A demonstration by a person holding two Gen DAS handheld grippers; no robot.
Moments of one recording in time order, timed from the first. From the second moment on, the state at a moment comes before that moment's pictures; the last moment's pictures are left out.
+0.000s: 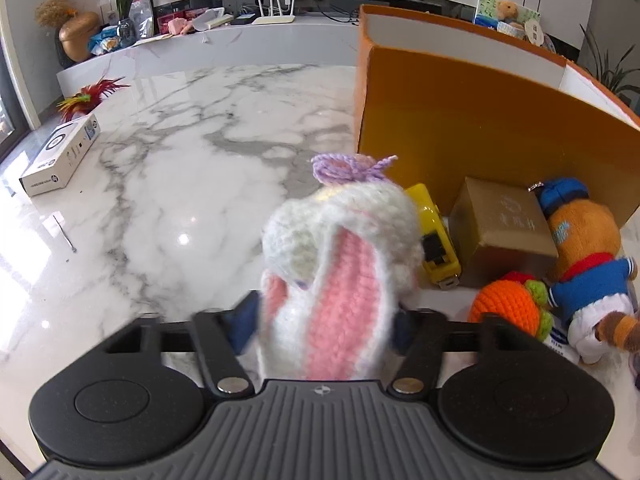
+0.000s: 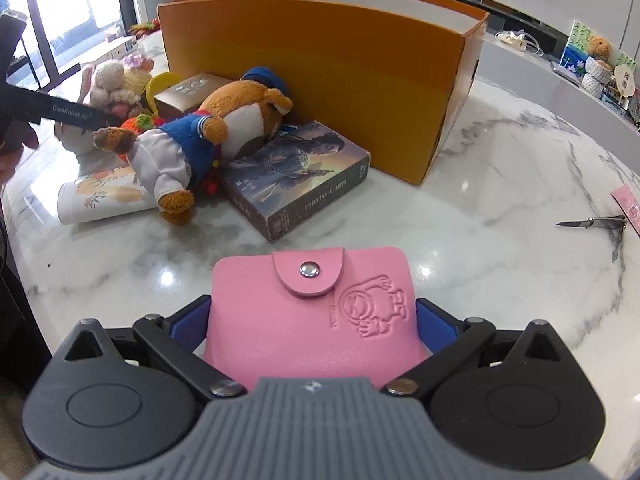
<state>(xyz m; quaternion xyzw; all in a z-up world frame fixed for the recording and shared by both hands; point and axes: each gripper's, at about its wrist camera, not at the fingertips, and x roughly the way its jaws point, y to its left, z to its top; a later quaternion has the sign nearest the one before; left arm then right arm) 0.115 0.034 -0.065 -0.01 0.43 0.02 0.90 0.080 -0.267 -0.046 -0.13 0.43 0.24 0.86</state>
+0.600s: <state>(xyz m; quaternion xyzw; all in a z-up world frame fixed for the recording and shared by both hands) 0.109 0.043 -0.052 -0.03 0.42 0.03 0.91 0.076 -0.267 -0.029 -0.10 0.41 0.23 0.88</state>
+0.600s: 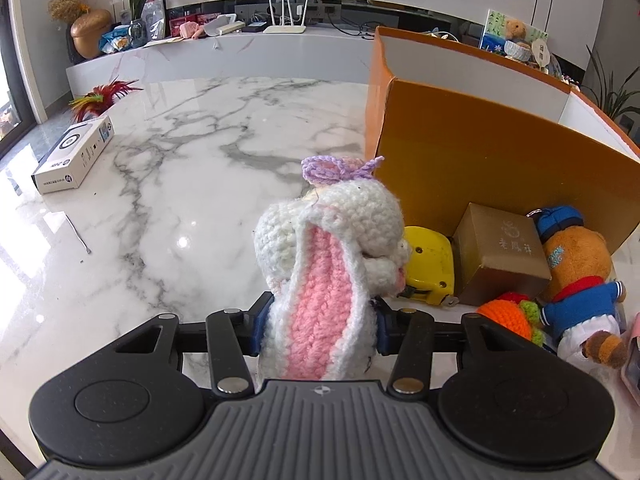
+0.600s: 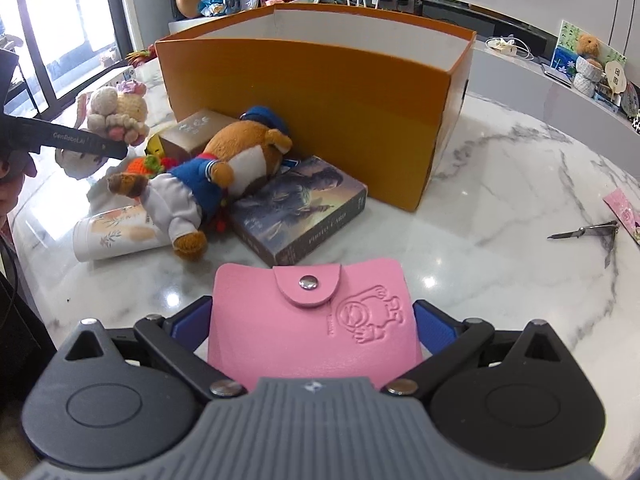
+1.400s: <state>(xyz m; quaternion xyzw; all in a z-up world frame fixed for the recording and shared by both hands) 0.089 0.041 -0.025 -0.03 0.40 0.02 0.92 0.063 -0.264 -0.012 -0.10 0.39 0.23 0.89</state>
